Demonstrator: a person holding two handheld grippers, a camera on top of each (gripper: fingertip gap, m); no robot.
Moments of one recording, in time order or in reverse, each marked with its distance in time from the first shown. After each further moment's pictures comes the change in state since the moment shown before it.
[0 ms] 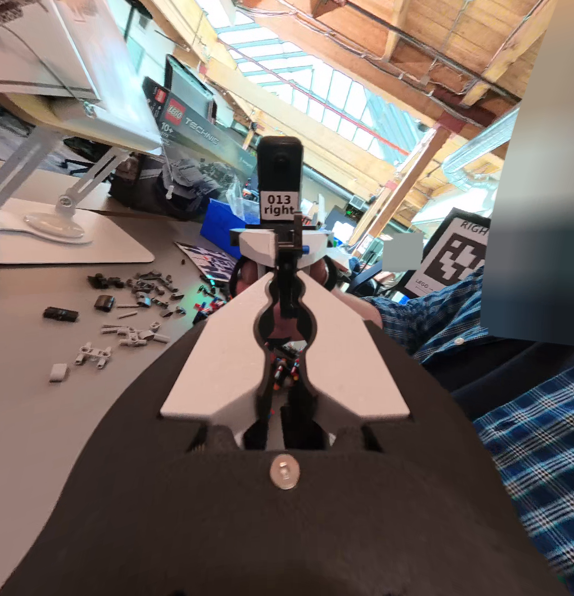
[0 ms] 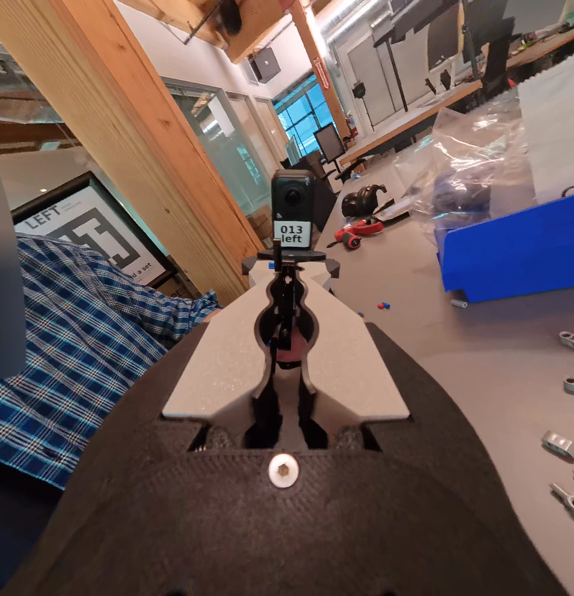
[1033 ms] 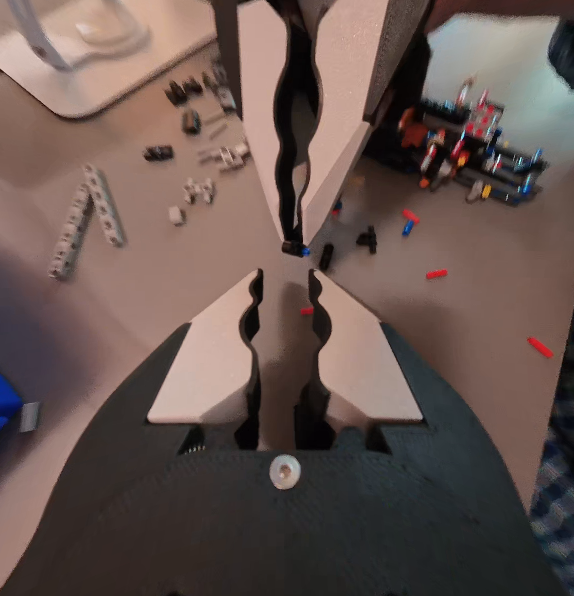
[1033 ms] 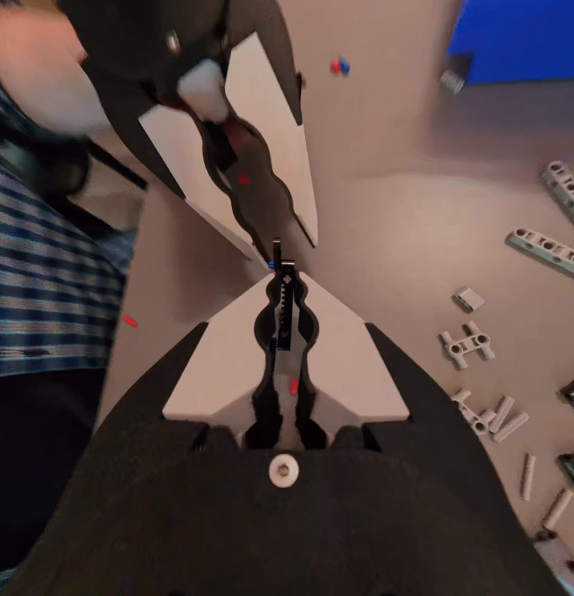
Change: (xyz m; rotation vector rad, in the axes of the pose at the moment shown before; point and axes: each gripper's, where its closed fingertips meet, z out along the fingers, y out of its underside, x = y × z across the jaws) left arm -0.074 0.104 -0.046 -0.751 -0.398 0.461; right arm 0.063 0.116 -0.025 -0.854 0.220 -0.153
